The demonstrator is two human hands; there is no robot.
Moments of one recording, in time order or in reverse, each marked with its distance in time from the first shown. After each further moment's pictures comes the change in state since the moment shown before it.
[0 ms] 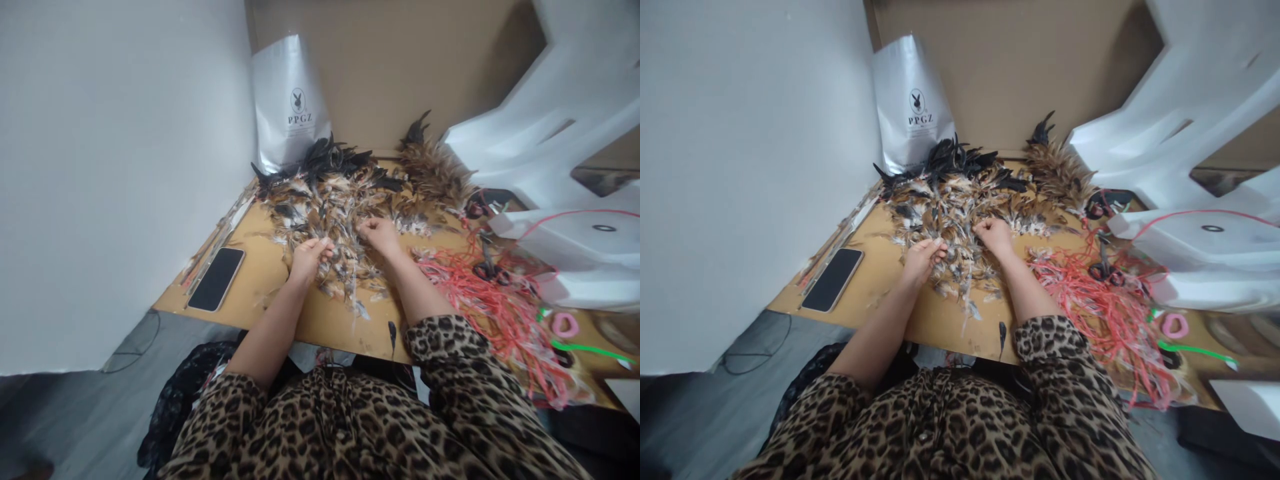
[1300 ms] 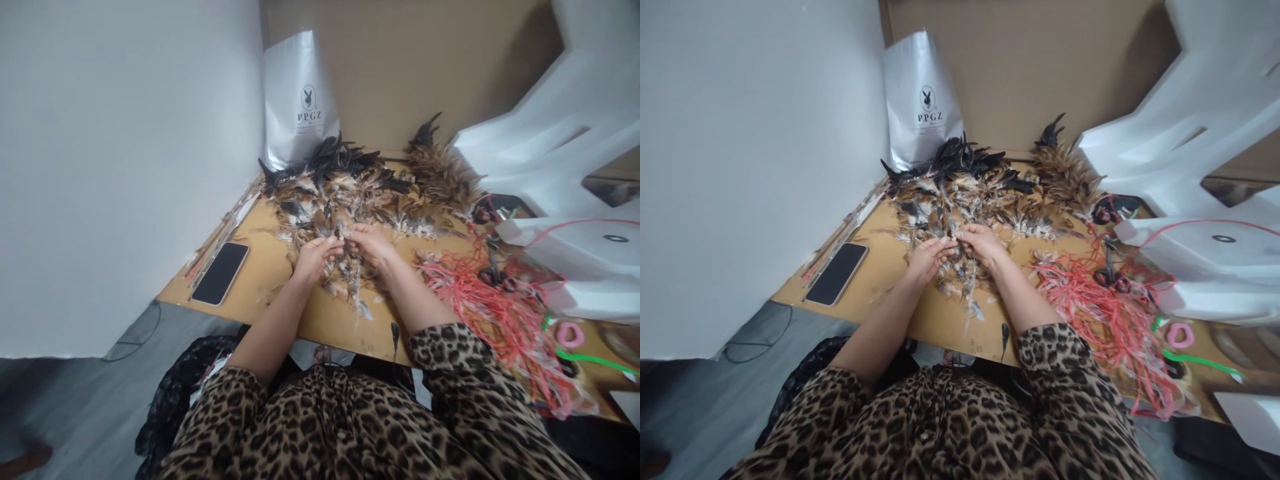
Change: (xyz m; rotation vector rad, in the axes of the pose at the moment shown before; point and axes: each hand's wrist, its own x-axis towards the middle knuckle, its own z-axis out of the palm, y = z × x) left_hand -0.002 0.001 0.000 -0.137 -0.067 -0.105; right_hand -0.030 -0.048 0.019 0.864 -0.454 0.256
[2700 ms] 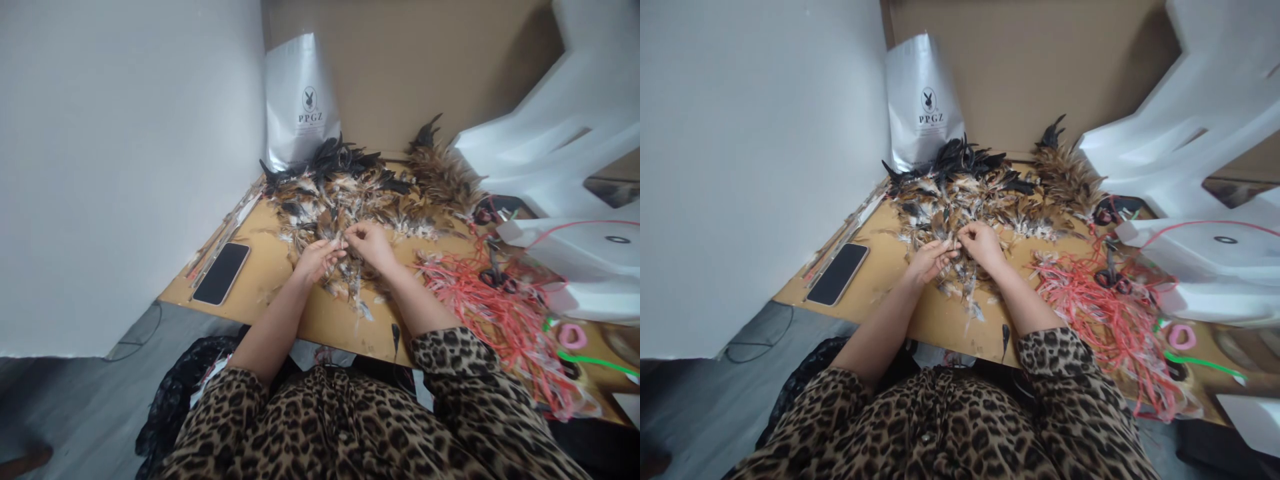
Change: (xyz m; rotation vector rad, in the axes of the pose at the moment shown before) left_hand 0.001 0.002 -0.004 -0.029 -0.106 -0.083; right_hand -0.005 -0.004 -0.002 -0.935 0.228 -0.567
